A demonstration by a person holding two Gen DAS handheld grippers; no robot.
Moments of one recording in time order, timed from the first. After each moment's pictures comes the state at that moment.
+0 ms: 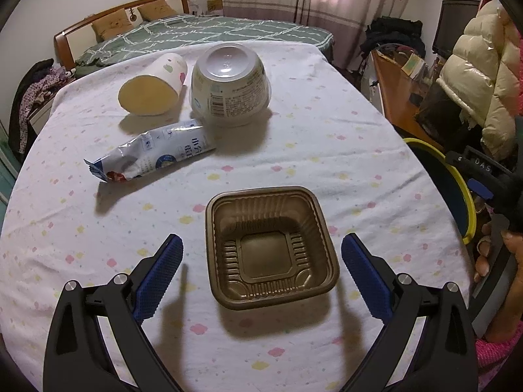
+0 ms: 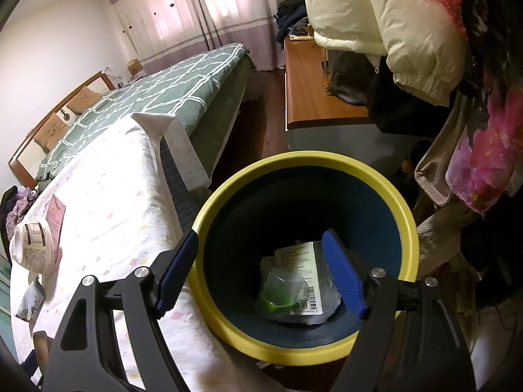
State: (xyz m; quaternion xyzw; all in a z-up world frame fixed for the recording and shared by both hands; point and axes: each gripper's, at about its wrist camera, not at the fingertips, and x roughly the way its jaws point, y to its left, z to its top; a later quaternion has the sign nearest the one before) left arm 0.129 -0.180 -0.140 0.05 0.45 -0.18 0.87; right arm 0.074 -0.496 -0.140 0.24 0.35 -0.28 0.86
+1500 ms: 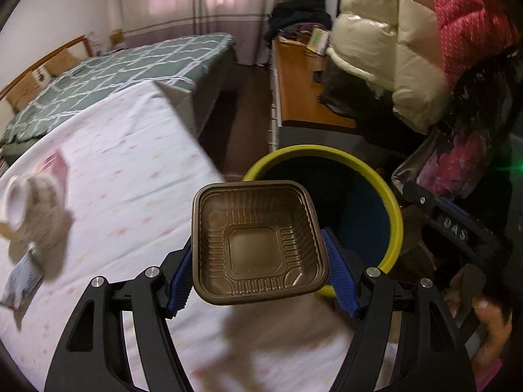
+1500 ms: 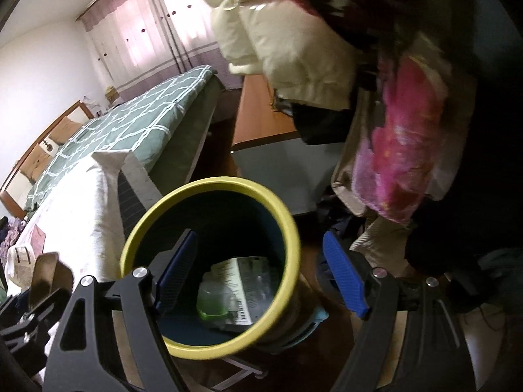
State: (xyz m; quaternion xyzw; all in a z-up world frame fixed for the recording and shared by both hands) left arm 0.111 -0.388 -0.110 0.14 0.41 -0.35 0.83; right arm -0.019 -0.573 -0.132 0.26 0.31 -0.33 0.85
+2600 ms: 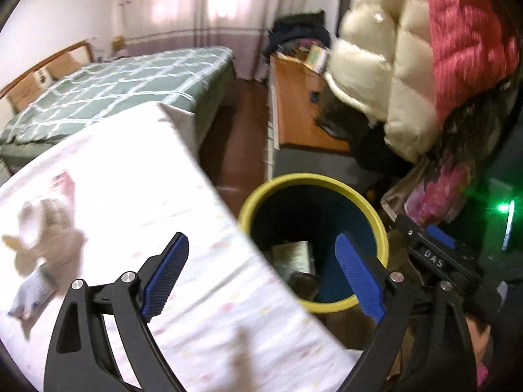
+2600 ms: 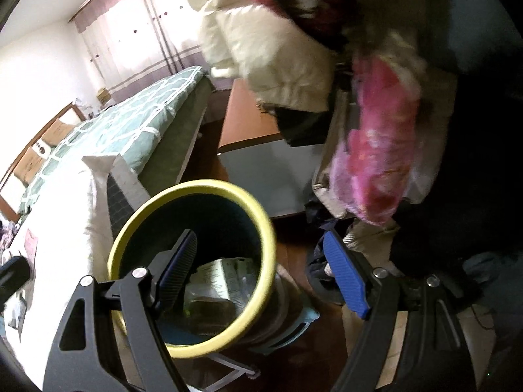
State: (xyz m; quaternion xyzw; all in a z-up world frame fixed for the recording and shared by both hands) left arm 0.117 -0.359 -0.069 0.10 0.38 -0.35 0.85; right arm -0.019 -0.574 -0.131 0.25 0.31 -0.34 0.85
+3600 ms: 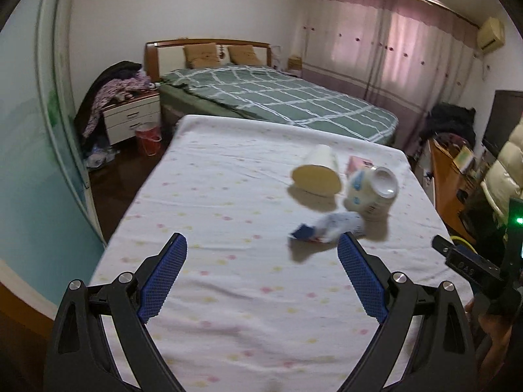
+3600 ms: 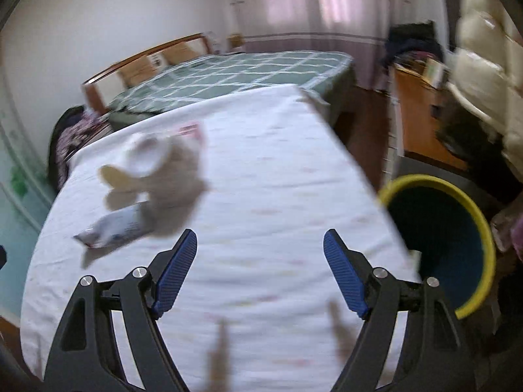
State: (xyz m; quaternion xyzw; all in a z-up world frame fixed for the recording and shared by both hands) left arm 0.100 0.024 -0.057 -0.05 0.33 -0.03 0.94; right arm 0.130 -0.286 -0.101 0.10 0.37 -0.07 0.92
